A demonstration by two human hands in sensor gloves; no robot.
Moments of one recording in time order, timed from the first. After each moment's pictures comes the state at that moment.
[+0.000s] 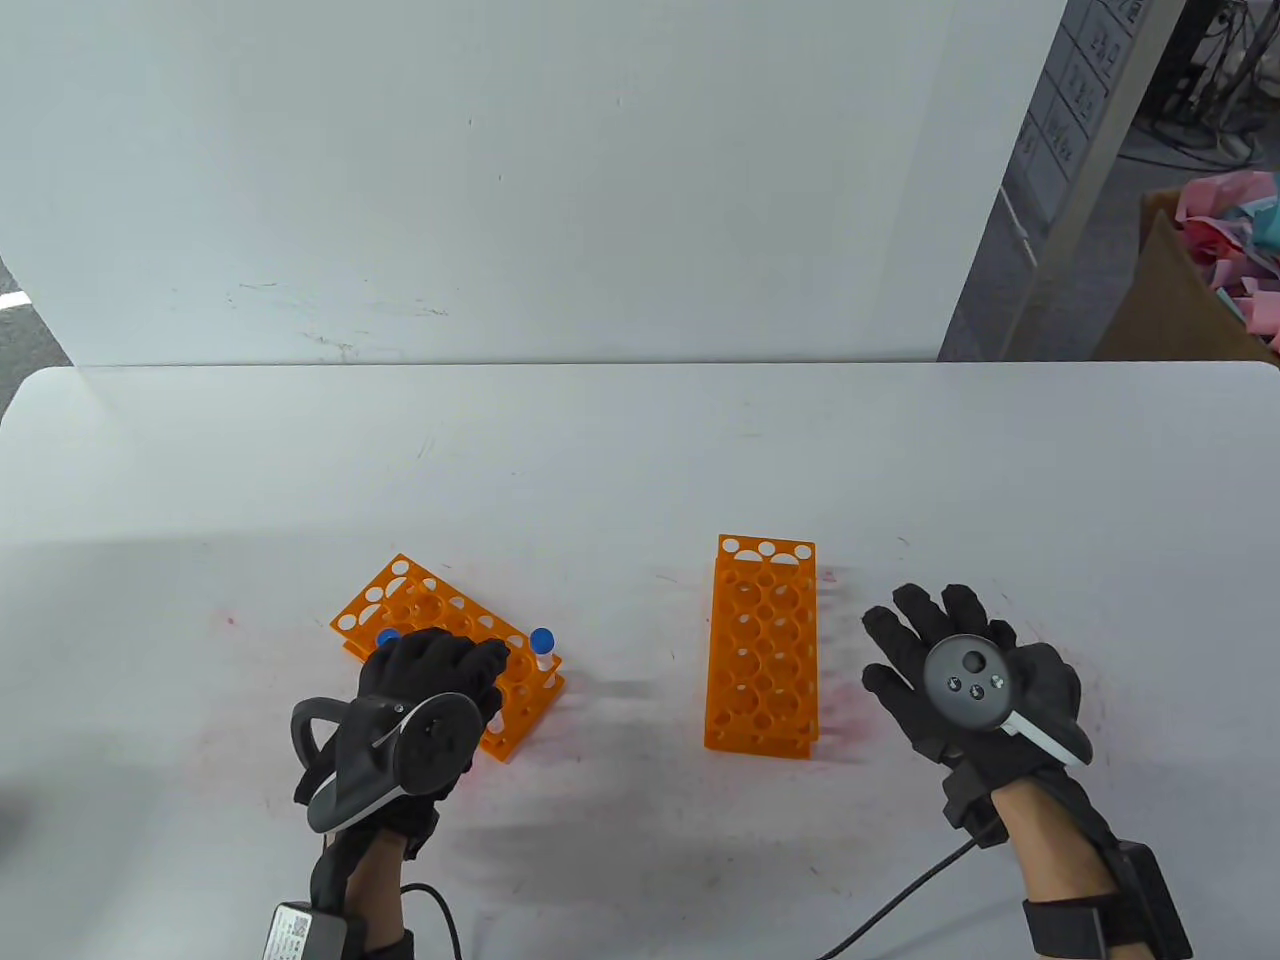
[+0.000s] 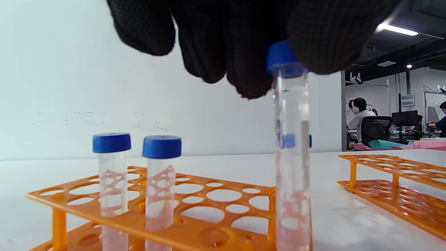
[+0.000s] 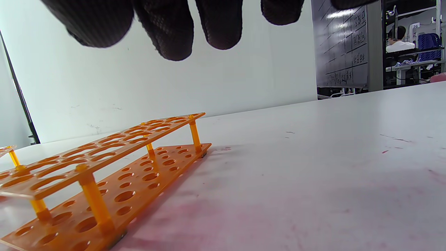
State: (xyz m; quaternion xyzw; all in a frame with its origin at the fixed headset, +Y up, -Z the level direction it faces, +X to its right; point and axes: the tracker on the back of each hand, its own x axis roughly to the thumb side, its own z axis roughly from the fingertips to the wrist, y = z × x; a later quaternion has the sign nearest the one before) left_hand -0.206 -0.638 -0.298 0.14 -0.14 0.02 0.98; right_hand 0.244 -0.678 -0.340 0.11 -0.03 0.99 0.12
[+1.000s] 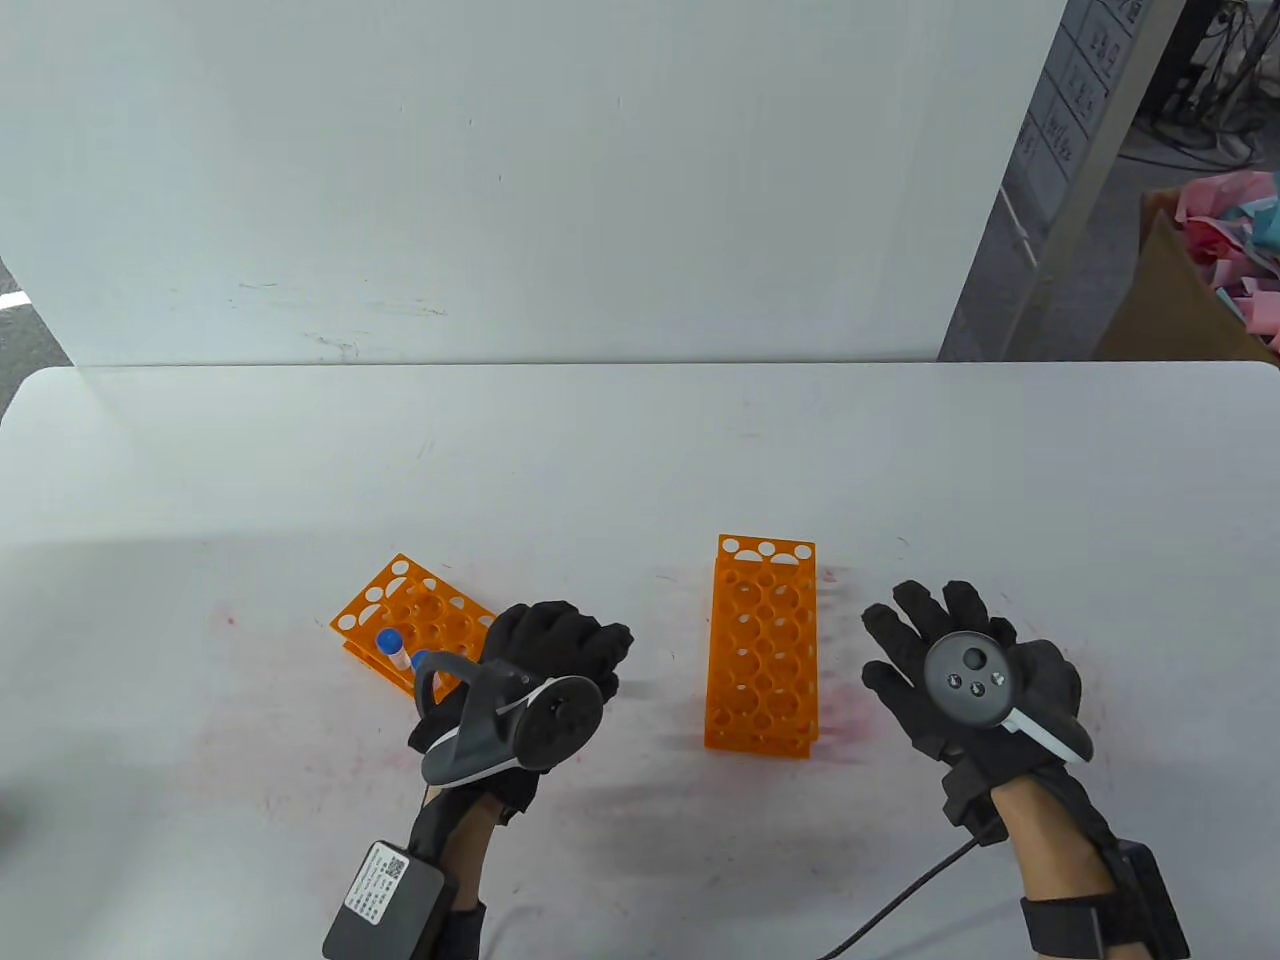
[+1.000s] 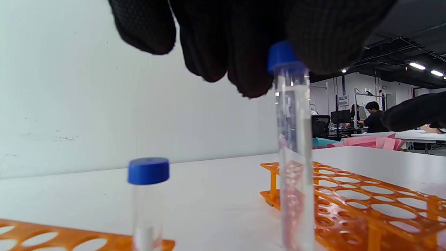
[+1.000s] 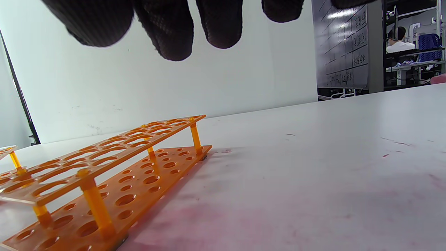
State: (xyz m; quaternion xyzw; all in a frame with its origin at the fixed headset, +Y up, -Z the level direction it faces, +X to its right) left_hand -0.114 -0.627 -0.320 0.14 -0.25 0.02 0.96; right_hand 0.245 -0.675 -0.340 0.11 -0.03 0.99 0.12
